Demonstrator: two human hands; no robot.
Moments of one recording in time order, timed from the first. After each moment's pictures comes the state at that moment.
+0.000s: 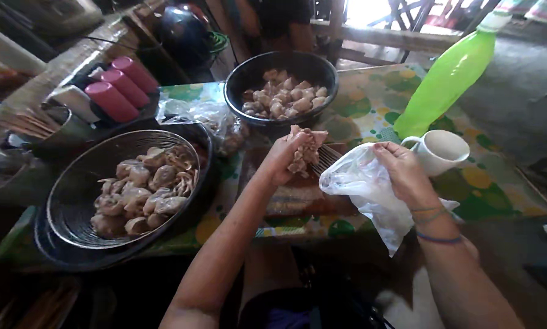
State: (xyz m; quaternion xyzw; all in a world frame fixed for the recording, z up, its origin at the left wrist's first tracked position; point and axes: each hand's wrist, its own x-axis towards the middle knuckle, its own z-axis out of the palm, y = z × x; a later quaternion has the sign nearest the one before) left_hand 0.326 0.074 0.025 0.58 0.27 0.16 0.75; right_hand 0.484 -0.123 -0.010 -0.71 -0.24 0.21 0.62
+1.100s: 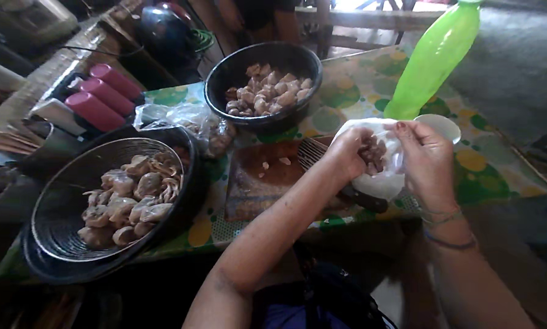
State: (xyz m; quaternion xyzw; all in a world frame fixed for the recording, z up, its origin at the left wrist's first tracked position) left_hand 0.423 -0.038 0.052 0.43 0.34 0.00 0.84; right_hand 0.488 -0.158 -0.001 -0.69 -0.29 0.00 0.67
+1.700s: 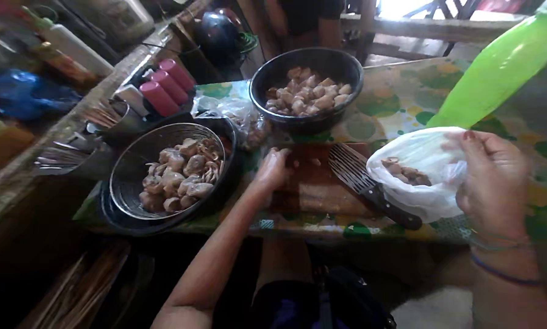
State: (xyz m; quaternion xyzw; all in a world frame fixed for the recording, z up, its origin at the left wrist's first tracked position) left_hand 0.272 0.109 0.003 0.90 0.39 0.02 0.19; right_hand 0.496 -0.161 0.006 -0.65 -0.27 0.02 0.71
